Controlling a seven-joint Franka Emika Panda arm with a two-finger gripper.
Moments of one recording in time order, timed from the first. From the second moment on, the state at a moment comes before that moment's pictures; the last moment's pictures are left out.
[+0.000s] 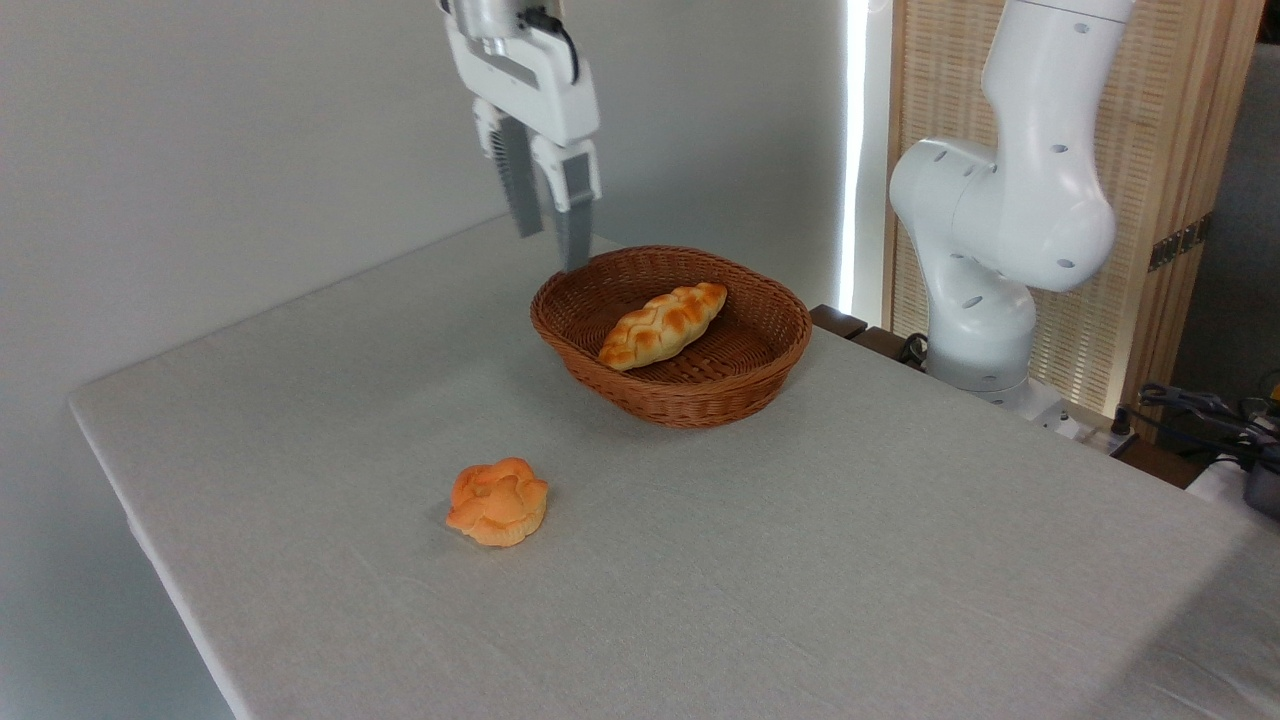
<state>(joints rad) -0.19 -0.31 -0.18 -1.97 -0.13 1.69 0.56</state>
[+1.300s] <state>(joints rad) -0.05 0.00 -0.08 -1.61 -0.08 1.65 0.73</state>
